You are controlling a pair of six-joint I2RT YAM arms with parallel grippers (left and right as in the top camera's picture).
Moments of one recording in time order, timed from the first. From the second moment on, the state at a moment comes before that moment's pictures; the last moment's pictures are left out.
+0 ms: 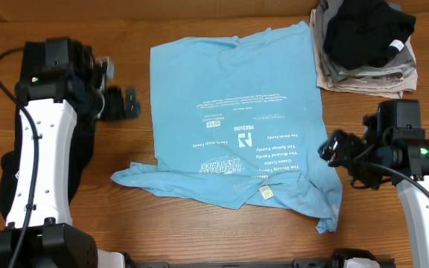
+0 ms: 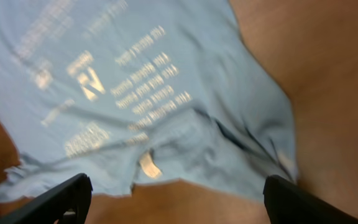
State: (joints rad) left arm 0.09 1.61 1.54 -1.16 0.23 -0.04; right arm -0.08 1.17 1.14 -1.24 -0.24 0.44
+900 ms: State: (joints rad) left arm -0.08 2.26 2.17 -0.70 0.15 0.19; right arm 0.10 1.20 1.14 -0.99 -0.33 0.44
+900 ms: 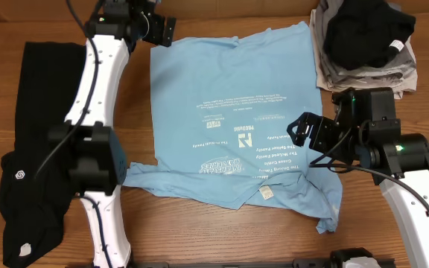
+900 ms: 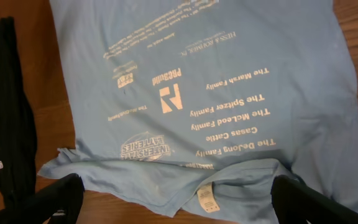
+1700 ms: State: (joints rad) left arm -0.08 2.48 2.18 -0.60 0.07 0.25; right arm 0.10 1.20 1.14 -0.98 -0.32 0.44
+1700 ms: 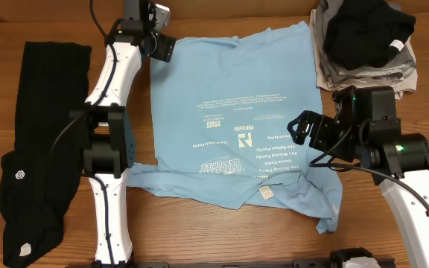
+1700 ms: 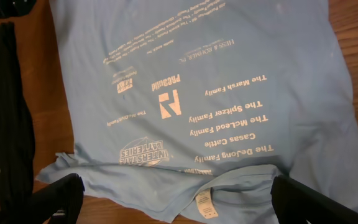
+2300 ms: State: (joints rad) left arm -0.08 2.55 2.18 -0.58 0.07 0.24; right arm 0.10 1.20 1.14 -0.96 -0.30 0.44
